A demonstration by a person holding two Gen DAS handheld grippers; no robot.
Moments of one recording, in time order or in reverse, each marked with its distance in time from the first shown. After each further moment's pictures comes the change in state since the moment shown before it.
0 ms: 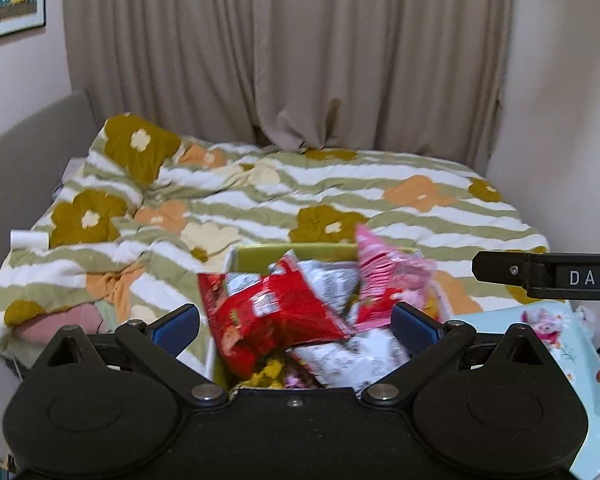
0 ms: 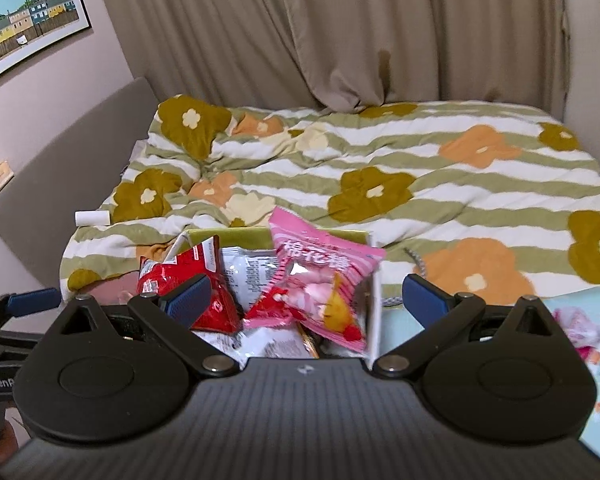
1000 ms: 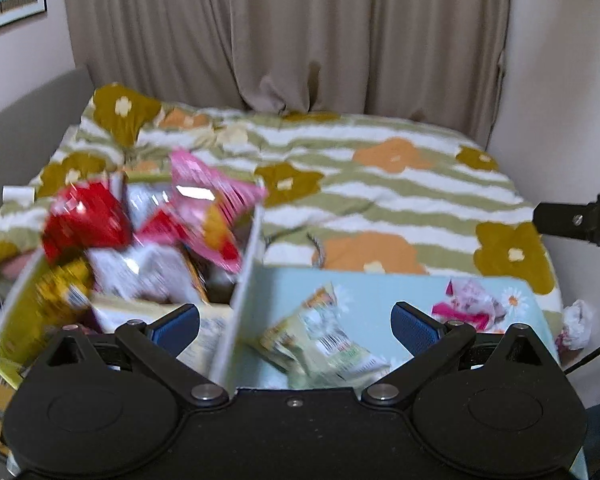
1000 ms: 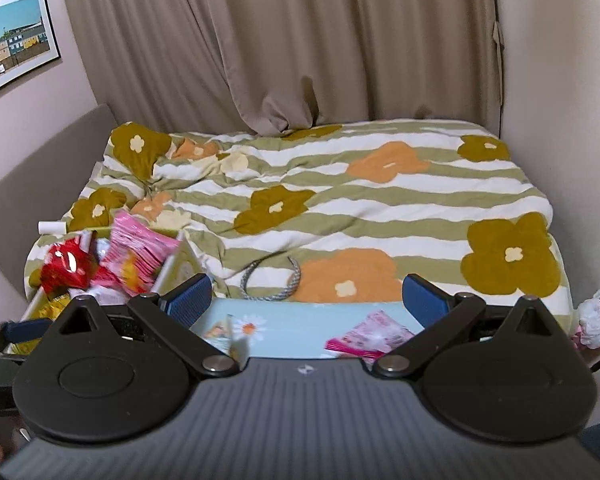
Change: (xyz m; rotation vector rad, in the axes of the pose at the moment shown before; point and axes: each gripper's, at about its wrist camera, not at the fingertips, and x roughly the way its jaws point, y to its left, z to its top) left arm 0.044 -0.246 -0.058 -0.062 0.104 0.128; right arm -0.069 -0.246 -0.030 0.007 -0.040 -0.041
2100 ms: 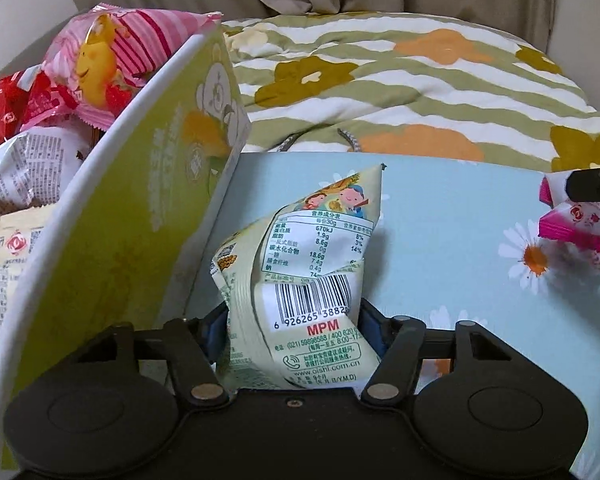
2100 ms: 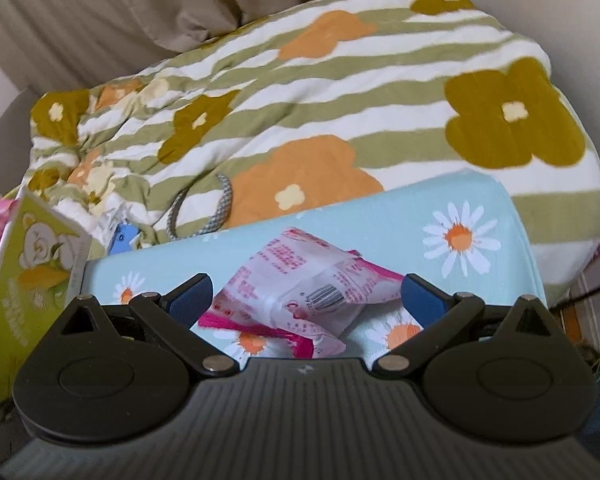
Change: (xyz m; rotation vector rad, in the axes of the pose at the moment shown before) left arm 0.146 -0.042 -0.050 0.050 0.233 0.175; right arm 0.175 -0.095 -0.063 0.285 0.274 -0.059
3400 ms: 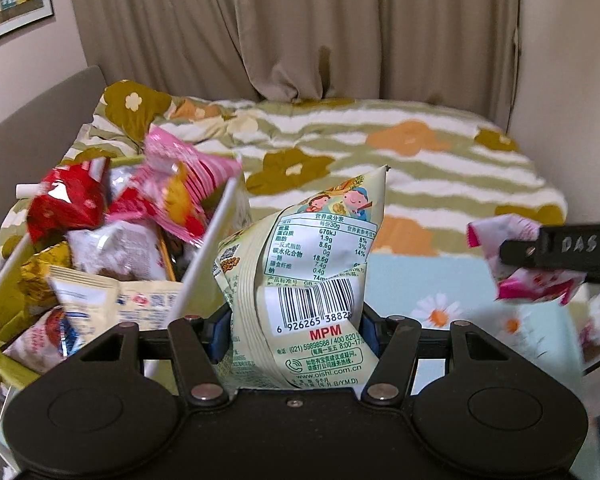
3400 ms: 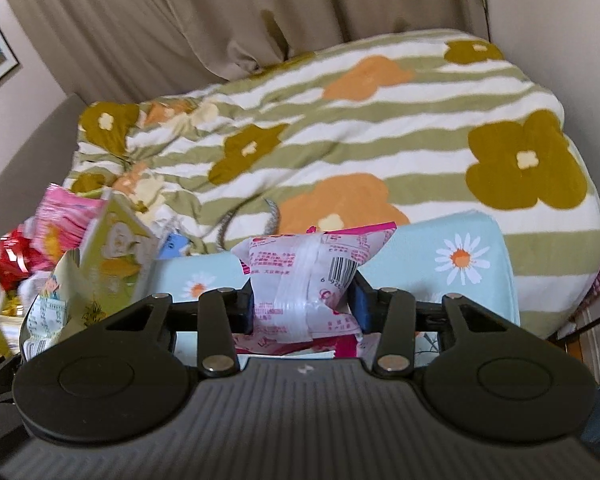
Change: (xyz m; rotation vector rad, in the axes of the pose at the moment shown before) left arm -0.141 0.022 0.000 -0.053 -0.236 -0.093; right arm -0.103 0.033 -0.013 -0.125 -0.124 0.110
